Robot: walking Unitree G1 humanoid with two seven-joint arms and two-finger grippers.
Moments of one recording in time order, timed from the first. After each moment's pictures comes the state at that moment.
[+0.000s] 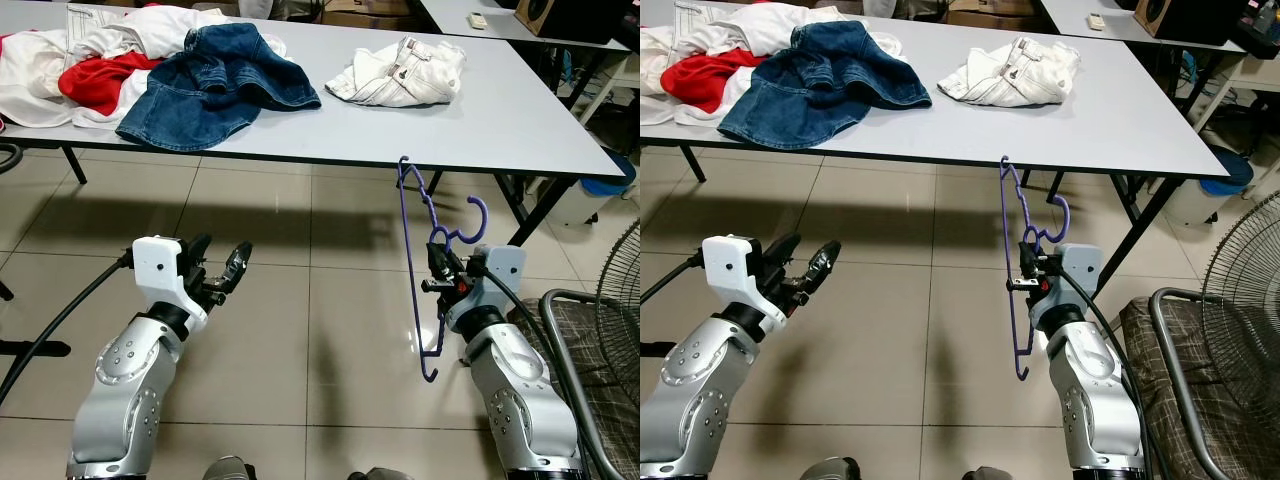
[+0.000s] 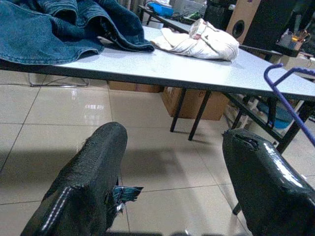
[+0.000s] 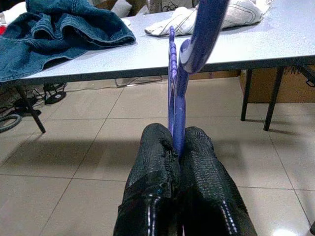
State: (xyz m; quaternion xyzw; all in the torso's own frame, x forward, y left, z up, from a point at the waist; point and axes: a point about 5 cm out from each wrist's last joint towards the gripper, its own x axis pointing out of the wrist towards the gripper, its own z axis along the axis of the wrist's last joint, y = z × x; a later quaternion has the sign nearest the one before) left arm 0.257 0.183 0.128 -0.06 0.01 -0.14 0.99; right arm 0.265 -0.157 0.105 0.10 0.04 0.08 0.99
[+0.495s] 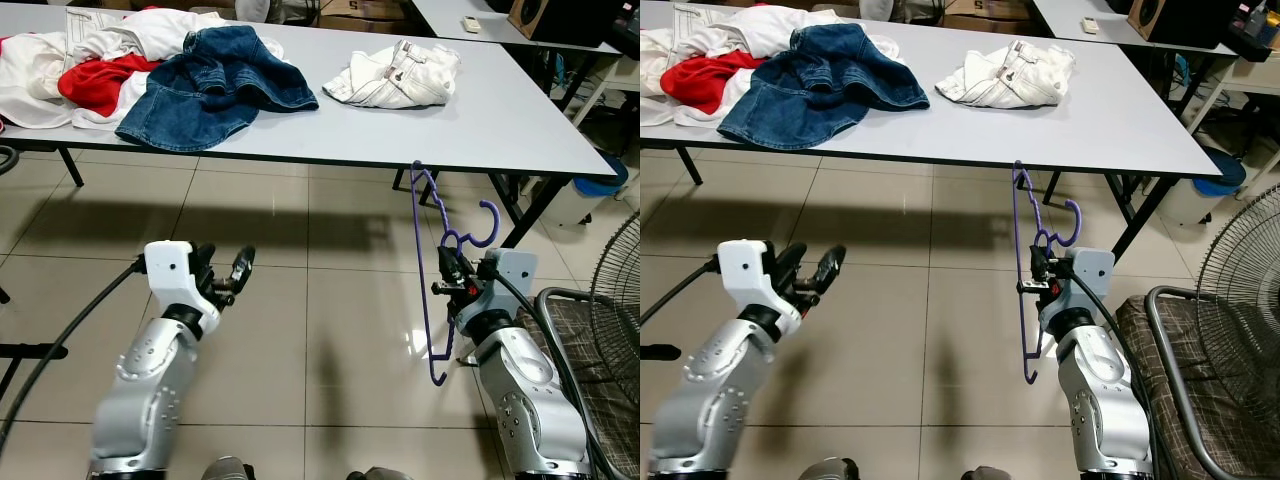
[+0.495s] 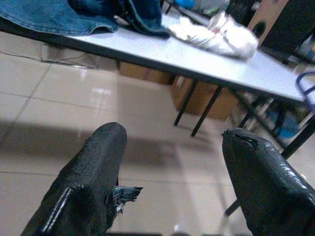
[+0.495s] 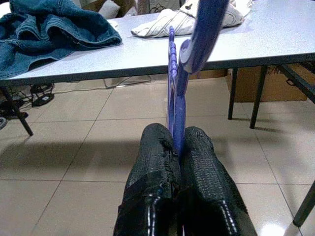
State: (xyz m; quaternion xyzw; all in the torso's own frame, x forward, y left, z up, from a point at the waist) left arm 0.262 0.171 0.114 -0.11 0.04 -0.09 0.99; right arm 0.262 -0.168 0.103 0.10 0.05 0.06 0.99
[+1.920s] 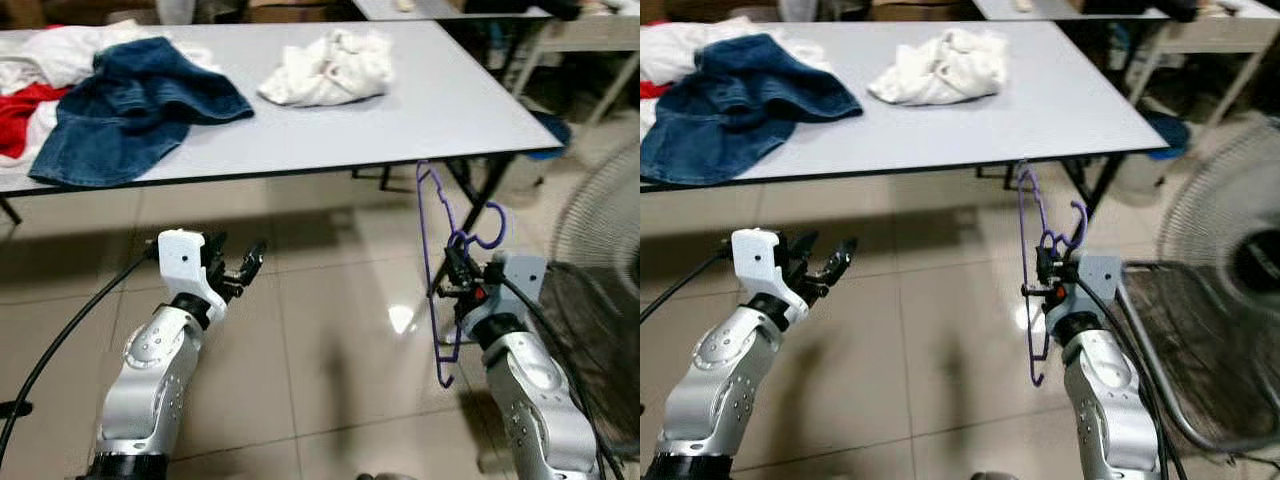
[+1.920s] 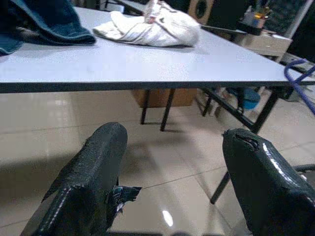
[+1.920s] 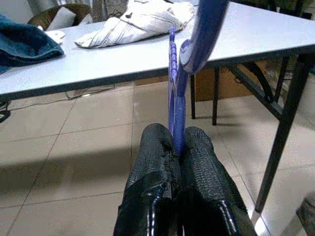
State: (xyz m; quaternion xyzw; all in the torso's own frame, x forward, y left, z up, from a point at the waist) left arm 0.273 0.168 0.120 -0.05 0.02 -0.14 0.99; right arm 0.255 -0.173 0.109 0.08 0.04 0.05 0.99
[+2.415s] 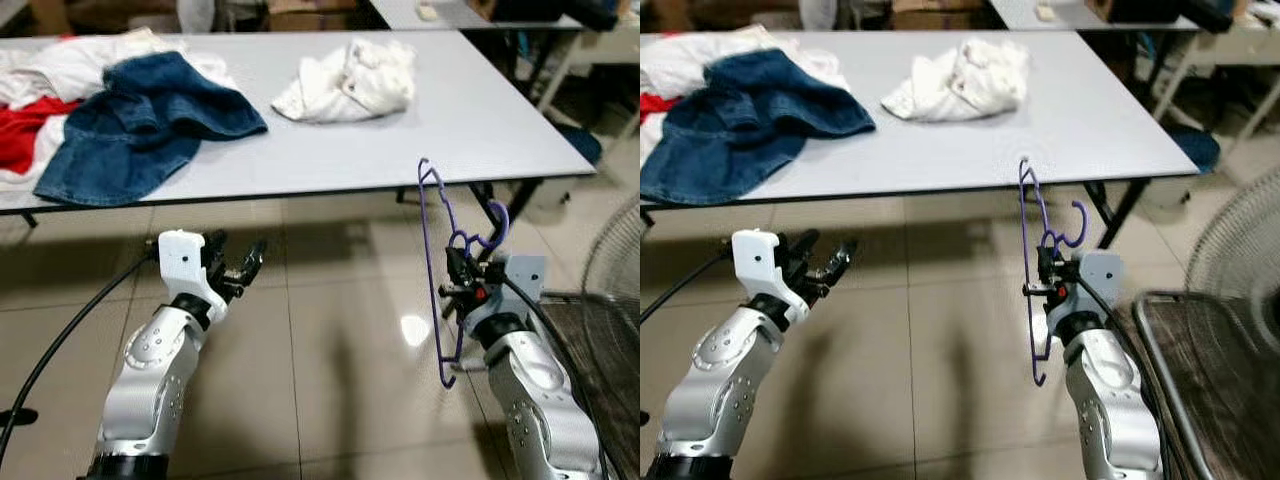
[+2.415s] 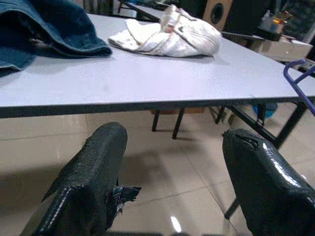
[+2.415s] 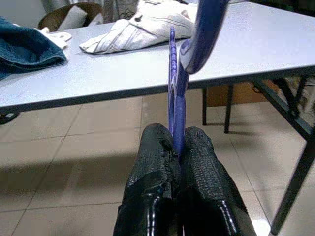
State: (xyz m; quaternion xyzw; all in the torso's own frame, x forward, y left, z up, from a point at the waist) left arm 0.272 0.167 0.120 -0.06 0.02 -0.14 0.99; right arm 0.255 -0.174 0.109 0.08 0.04 0.05 0.99
